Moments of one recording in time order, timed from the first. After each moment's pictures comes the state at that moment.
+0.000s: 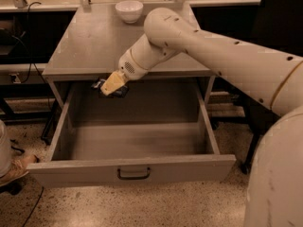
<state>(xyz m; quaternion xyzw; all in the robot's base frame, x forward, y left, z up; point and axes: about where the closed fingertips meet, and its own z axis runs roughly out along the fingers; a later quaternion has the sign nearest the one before) 0.645 0.108 0.814 -0.47 0.80 0.25 0.27</state>
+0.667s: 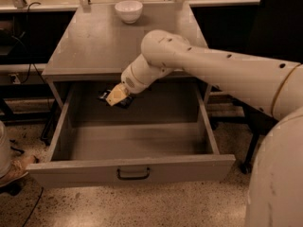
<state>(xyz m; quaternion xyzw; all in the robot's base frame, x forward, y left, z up) 0.646 0.104 0.764 -0.44 0.83 0.21 0.27</state>
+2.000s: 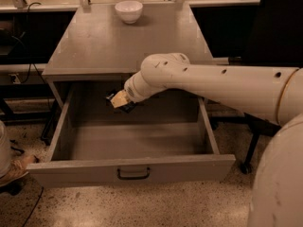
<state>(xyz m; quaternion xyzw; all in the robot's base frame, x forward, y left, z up) 0.664 0.090 0.731 -0.35 0.86 0.18 0.32</state>
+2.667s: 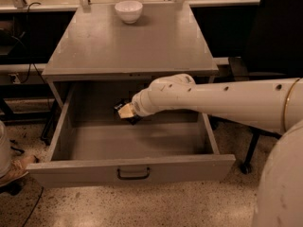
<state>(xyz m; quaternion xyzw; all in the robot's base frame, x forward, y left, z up) 0.652 0.068 0.686 -0.29 0.88 0.18 0.32</state>
